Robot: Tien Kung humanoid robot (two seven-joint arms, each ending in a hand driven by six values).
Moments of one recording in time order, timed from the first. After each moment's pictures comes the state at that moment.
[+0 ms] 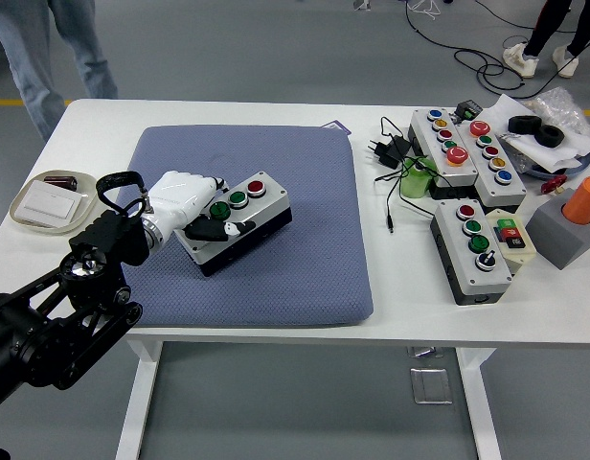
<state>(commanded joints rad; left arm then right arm) -0.61 0.27 -0.86 -1.16 2.27 0.02 0.13 0.09 -0.16 0.75 0.18 -0.69 -0.28 -0.16</state>
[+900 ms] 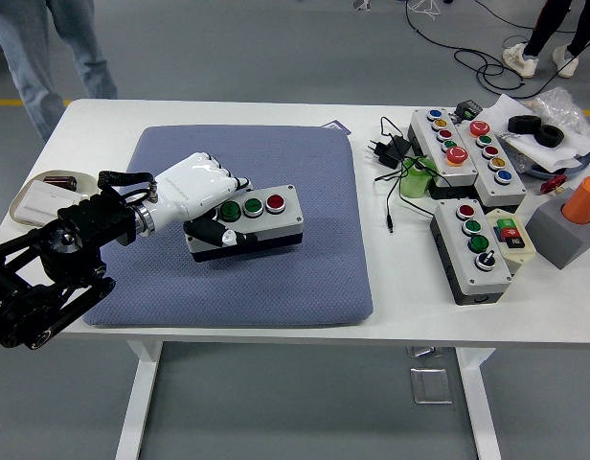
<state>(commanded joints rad) -0.81 0.39 -0.57 -1.01 2.27 0.25 -0.17 0.10 -0.15 0.75 0.18 -0.69 -0.28 -0.17</state>
